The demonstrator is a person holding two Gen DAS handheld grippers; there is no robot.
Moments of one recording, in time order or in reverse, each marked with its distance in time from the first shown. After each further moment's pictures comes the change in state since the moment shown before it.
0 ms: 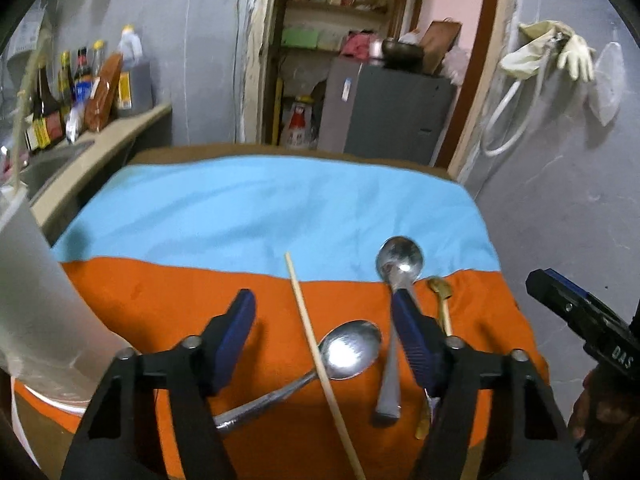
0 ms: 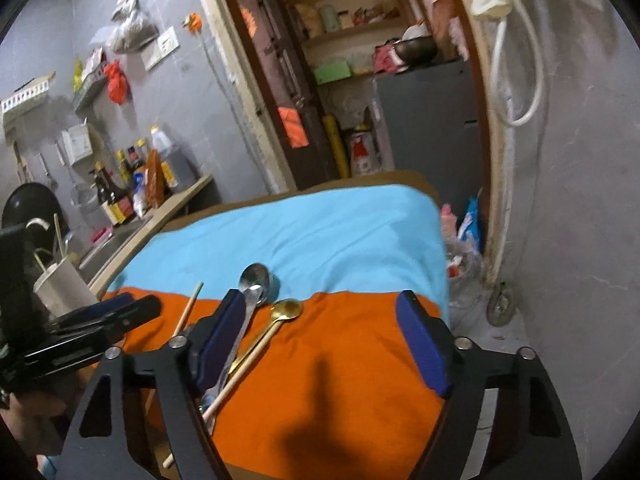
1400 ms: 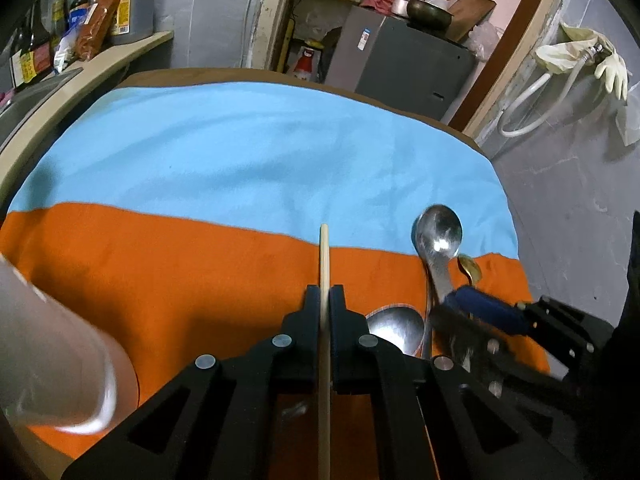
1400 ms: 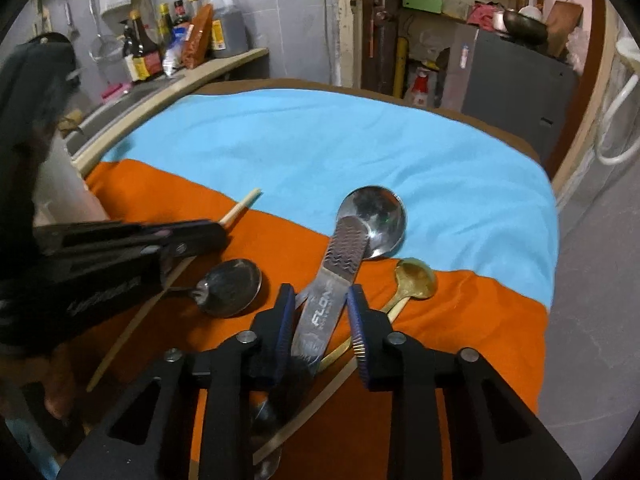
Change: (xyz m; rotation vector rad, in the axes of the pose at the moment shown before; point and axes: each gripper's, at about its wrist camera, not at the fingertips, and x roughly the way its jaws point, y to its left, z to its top) left arm 0.029 0.035 0.000 -0.121 0.199 -0.060; right arm 0.086 0.096 -0.011 -0.323 0.347 -0.070
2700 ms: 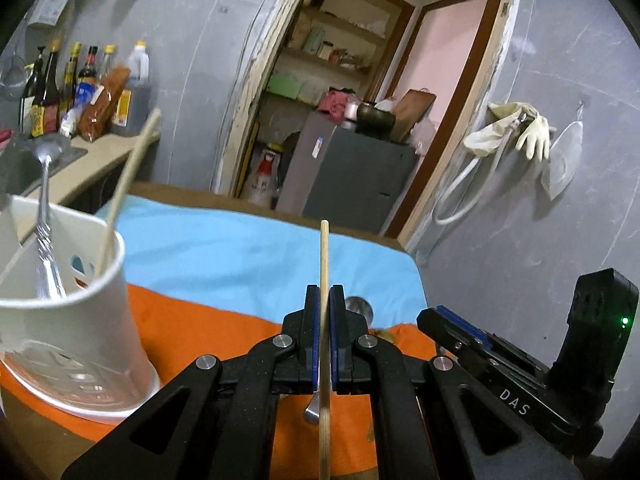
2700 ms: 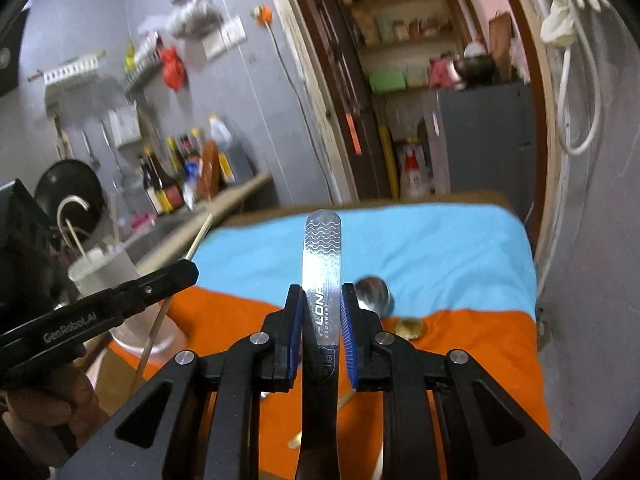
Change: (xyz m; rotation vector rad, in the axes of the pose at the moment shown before) left arm -0.105 -0.014 -0.016 0.037 -0.408 -0.159; right arm -0.089 -0.022 -0.029 0.224 -0.456 0.151
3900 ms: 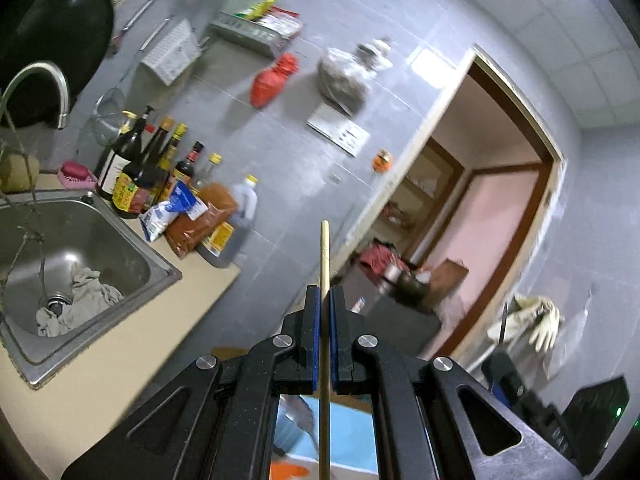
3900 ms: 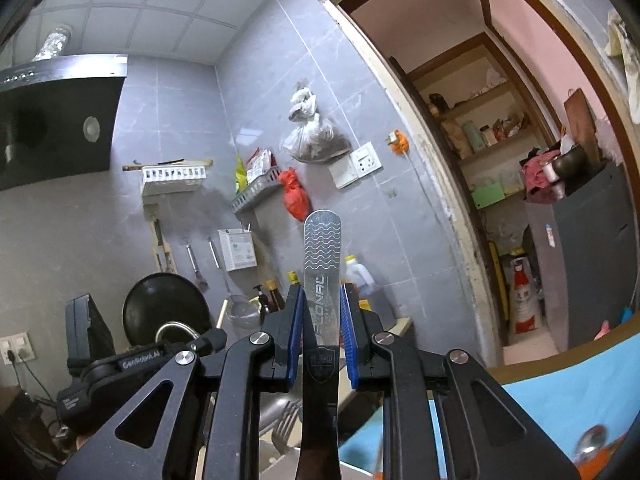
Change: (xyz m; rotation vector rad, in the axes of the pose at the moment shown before) left arm -0.153 0.209 0.123 -0.286 -0.495 0.026; right arm 0.035 0.182 0.081 0.026 -0.446 0.345
